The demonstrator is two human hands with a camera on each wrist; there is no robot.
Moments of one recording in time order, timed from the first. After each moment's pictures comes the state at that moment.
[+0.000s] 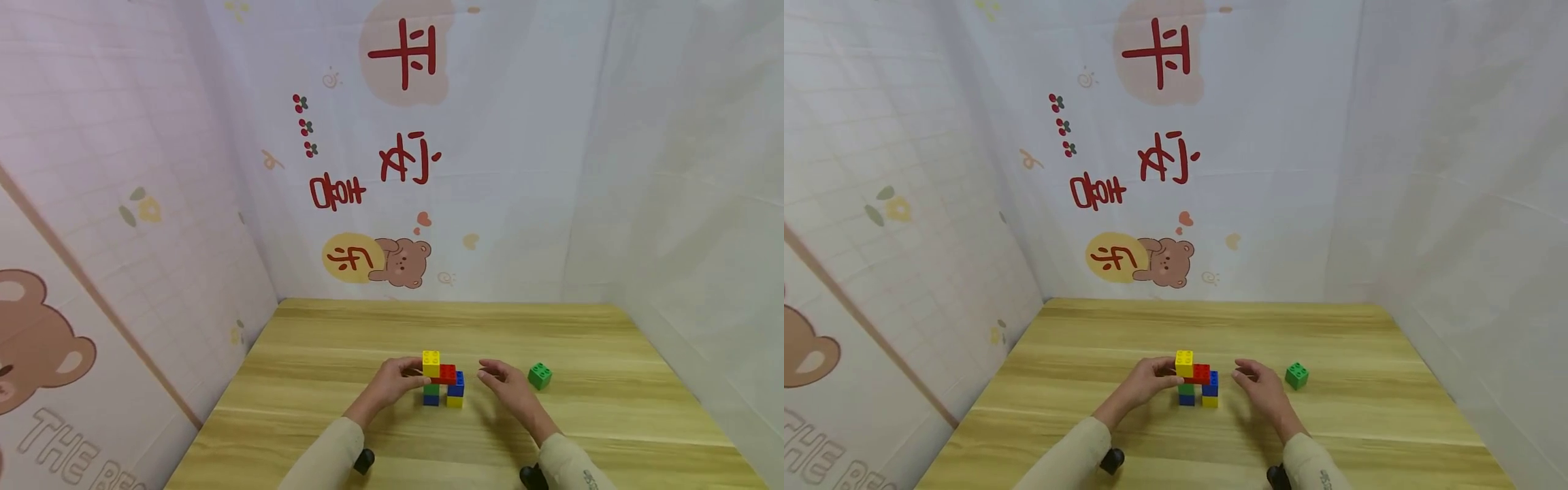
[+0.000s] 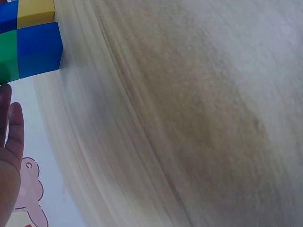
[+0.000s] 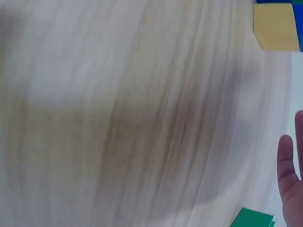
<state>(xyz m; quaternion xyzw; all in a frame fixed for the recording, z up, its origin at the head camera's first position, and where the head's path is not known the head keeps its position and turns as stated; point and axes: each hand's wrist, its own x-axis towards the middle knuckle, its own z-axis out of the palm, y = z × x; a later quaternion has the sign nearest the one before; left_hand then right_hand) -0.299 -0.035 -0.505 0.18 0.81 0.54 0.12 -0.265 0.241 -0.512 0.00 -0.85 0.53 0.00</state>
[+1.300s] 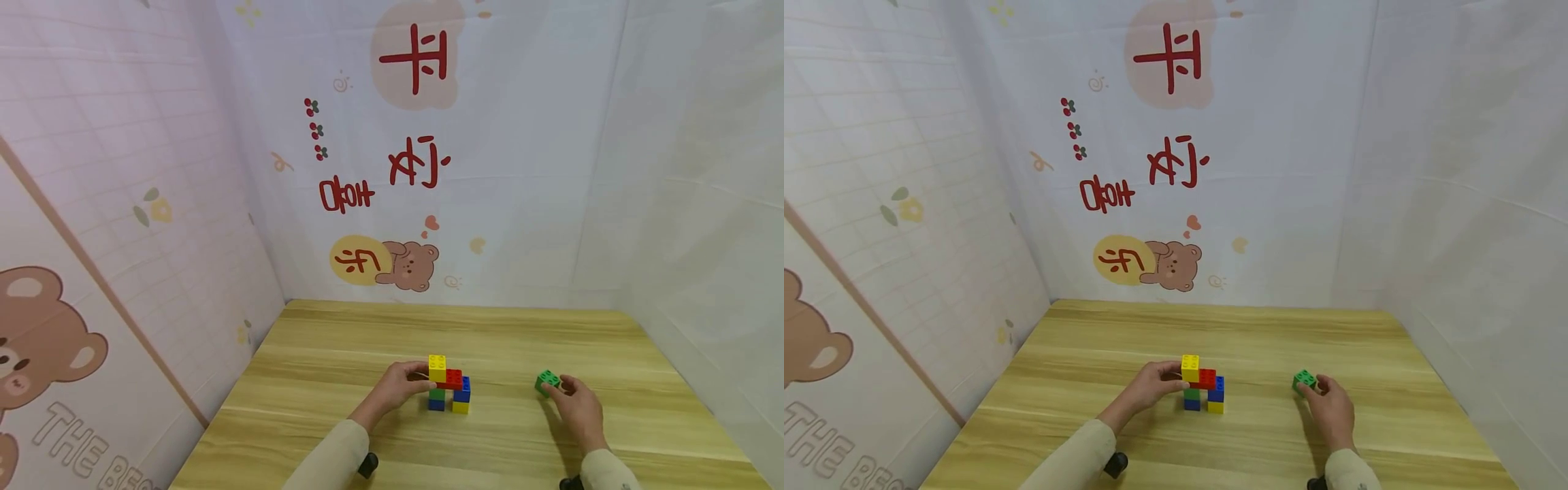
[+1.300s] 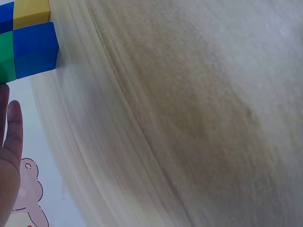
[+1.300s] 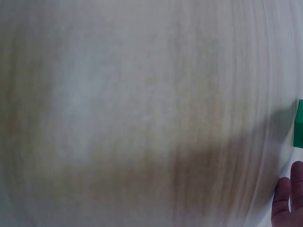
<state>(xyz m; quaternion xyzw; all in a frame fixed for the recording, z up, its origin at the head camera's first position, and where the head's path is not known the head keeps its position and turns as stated) -0.298 -0.037 -0.506 0.18 0.79 0.57 0.13 -0.254 0.332 -0.526 -0.14 -0.88 0.45 0.02</state>
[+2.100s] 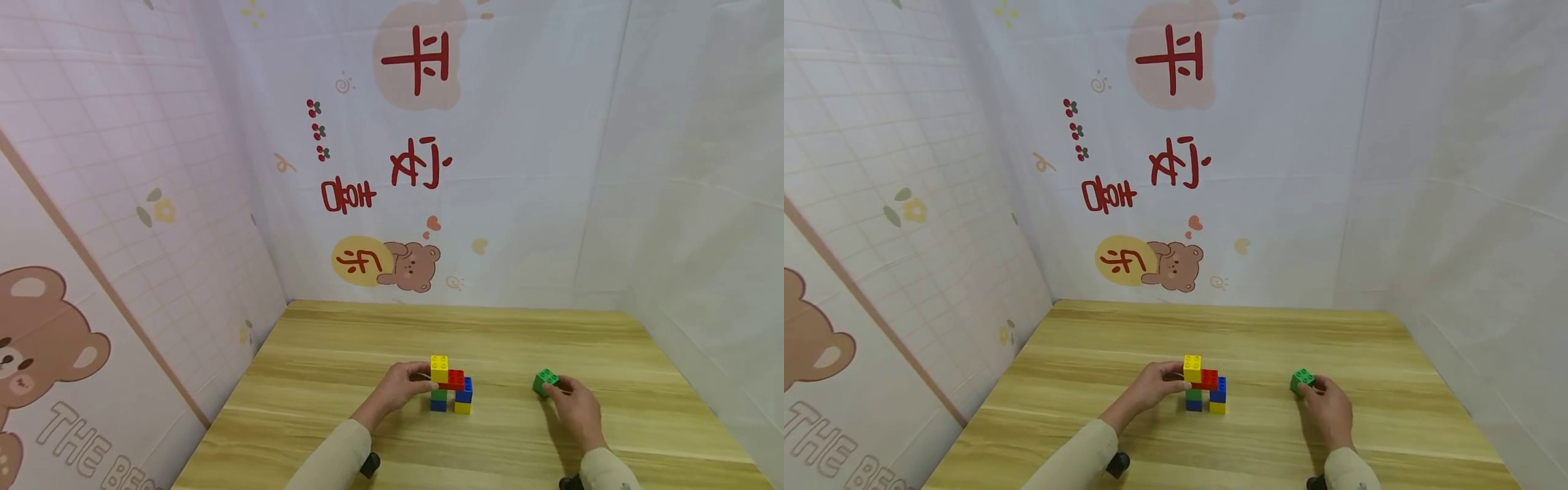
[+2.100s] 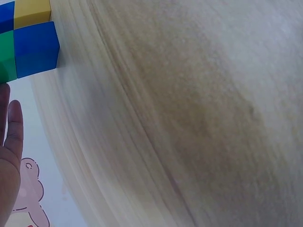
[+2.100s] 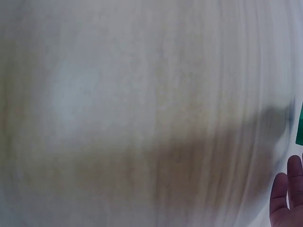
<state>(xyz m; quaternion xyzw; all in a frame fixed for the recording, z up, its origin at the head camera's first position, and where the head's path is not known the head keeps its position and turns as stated) -0.298 -0.037 -0.504 0.18 0.80 0.56 0.13 -0.256 0.328 -0.524 -0.13 -0.88 0.45 0.02</state>
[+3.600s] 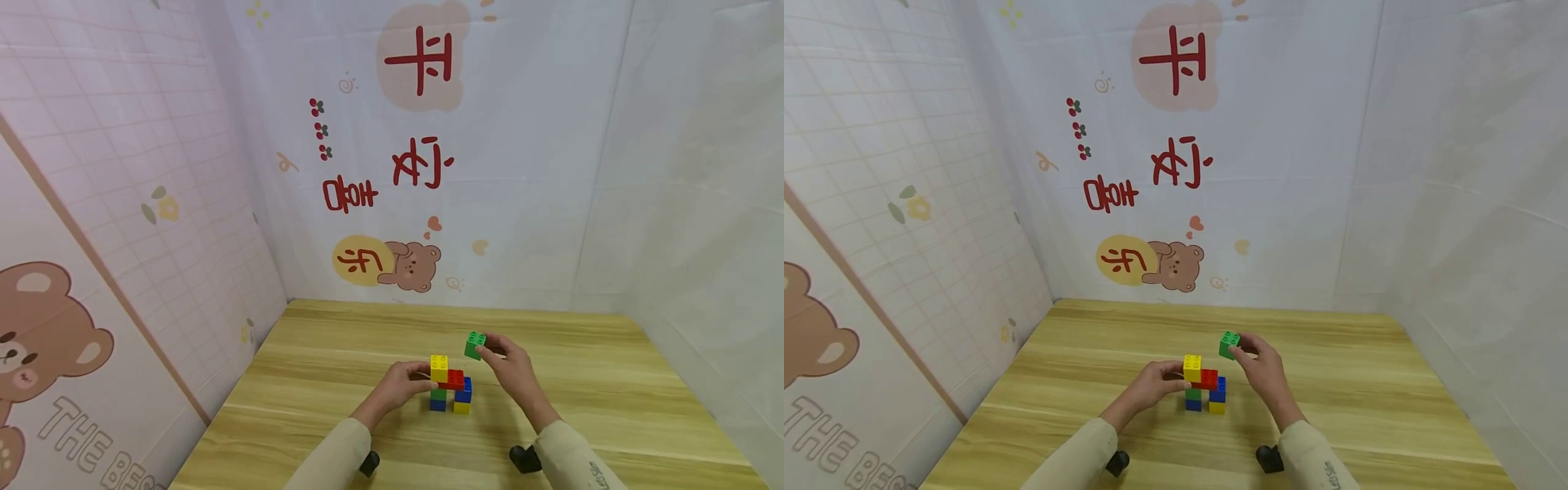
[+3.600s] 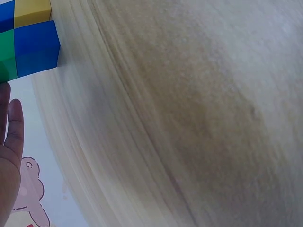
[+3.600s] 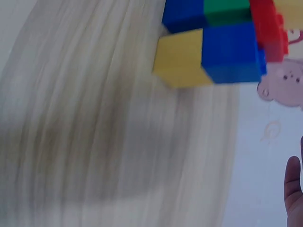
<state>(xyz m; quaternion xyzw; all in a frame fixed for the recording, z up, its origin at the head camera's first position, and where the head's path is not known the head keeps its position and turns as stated) -0.299 -0.039 -0.508 0.18 0.80 0.56 0.13 -0.283 0.217 -0.465 0.03 -0.84 0.53 0.09</state>
